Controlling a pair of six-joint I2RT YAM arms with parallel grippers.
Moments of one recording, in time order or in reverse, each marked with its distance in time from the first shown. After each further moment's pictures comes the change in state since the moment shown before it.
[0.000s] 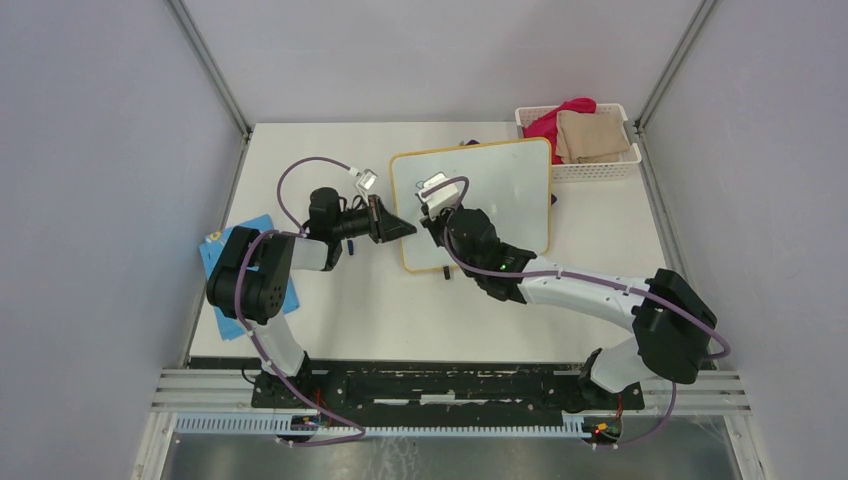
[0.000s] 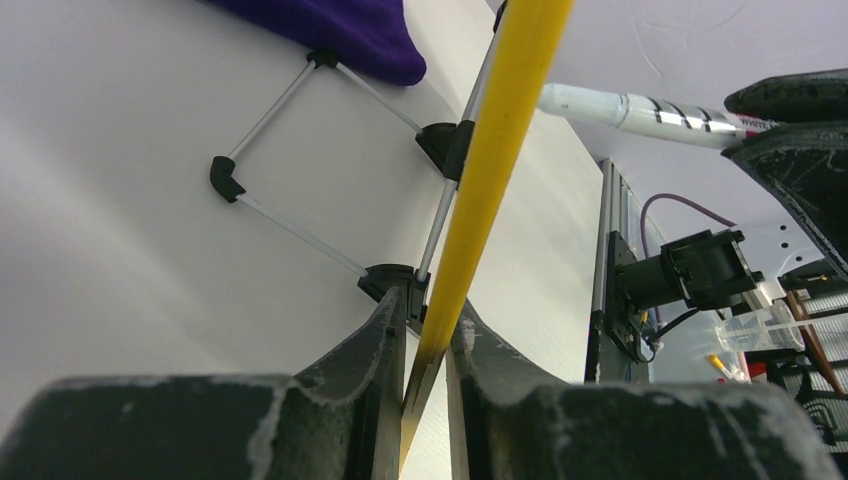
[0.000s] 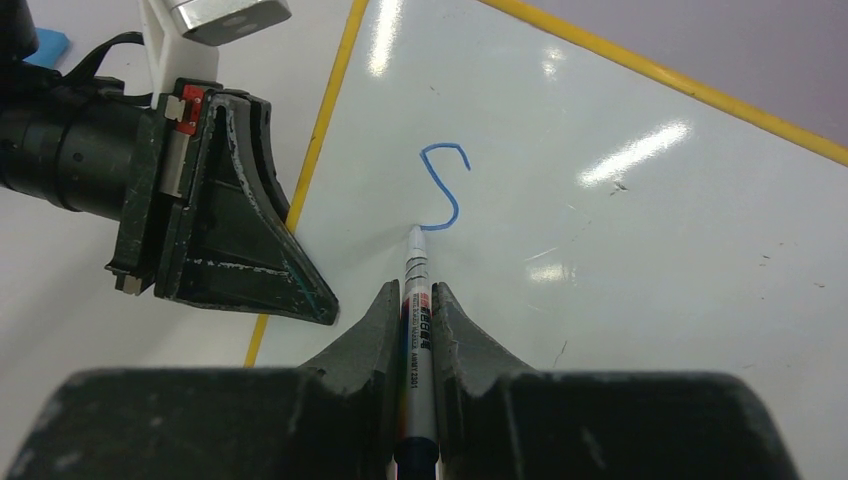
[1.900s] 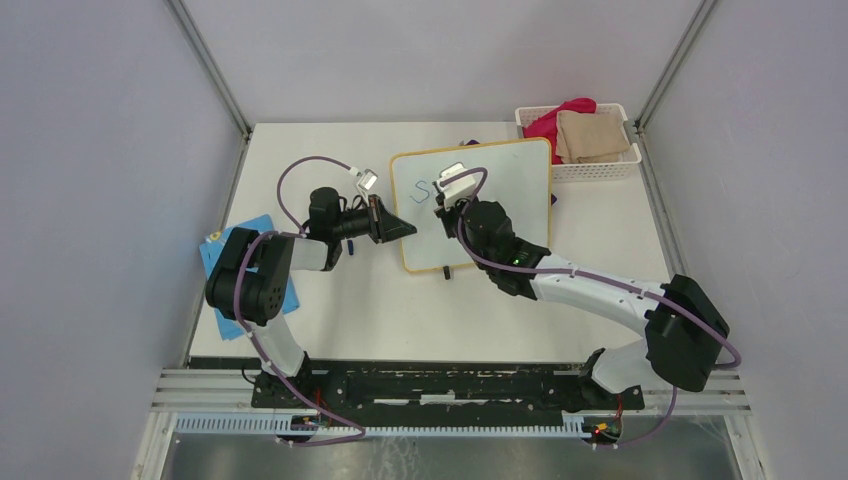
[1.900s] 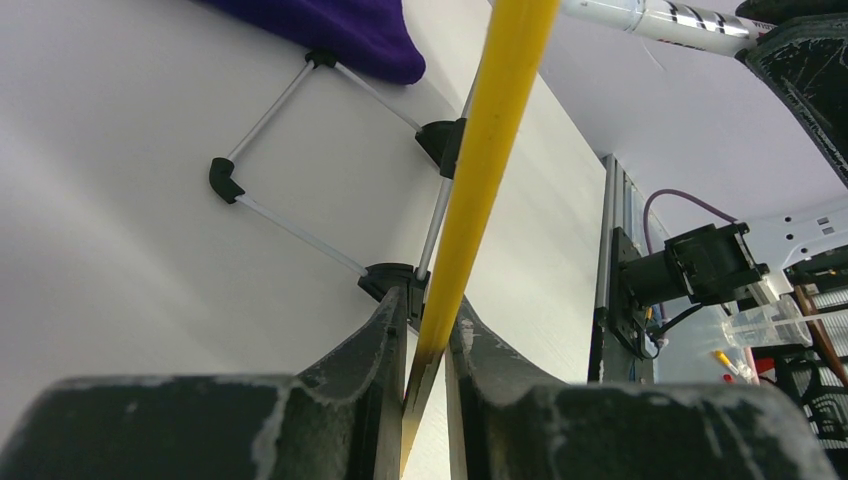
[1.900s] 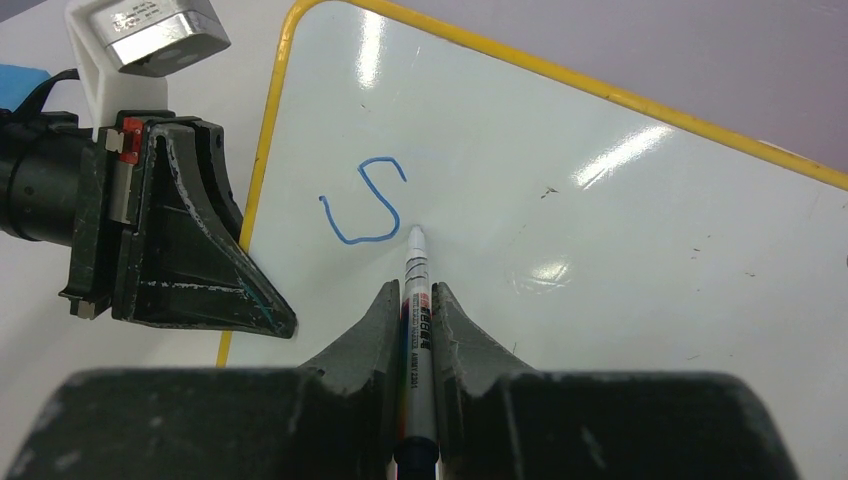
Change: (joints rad) left arm -0.002 -0.010 0.000 -0.015 0.001 0.019; right arm -0.064 -0.058 -0.025 -0.003 -0.043 0.023
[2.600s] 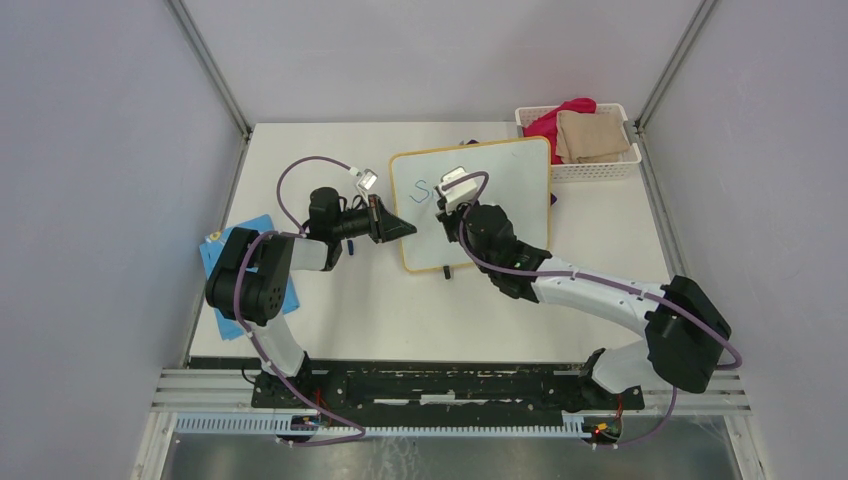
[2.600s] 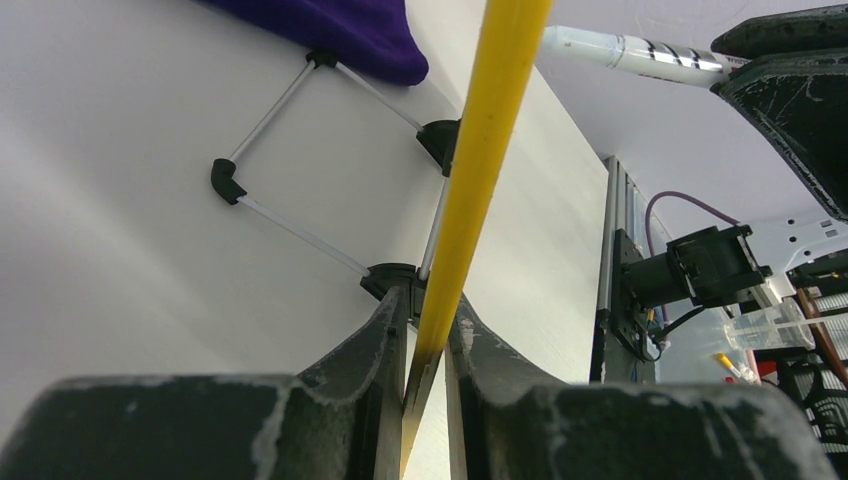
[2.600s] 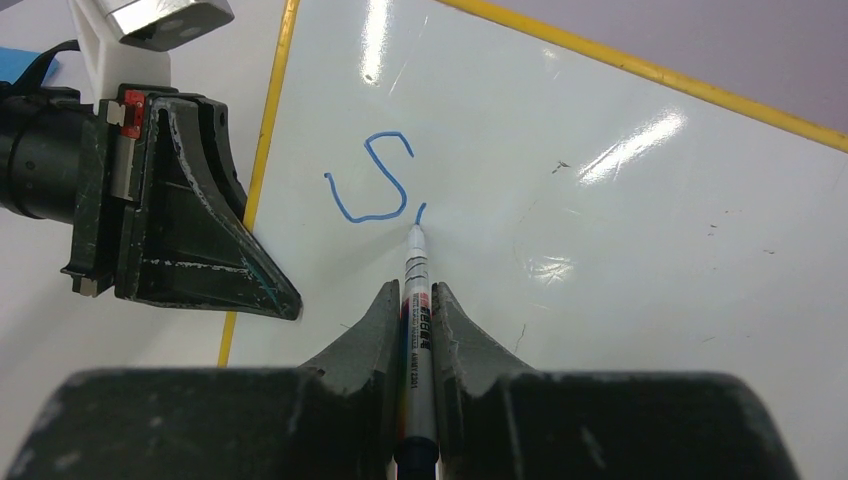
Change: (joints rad) left arm 0.000 0.000 0.000 0.000 -0.002 0.001; right arm -0.001 -0.006 -0.031 0.013 -0.013 0.011
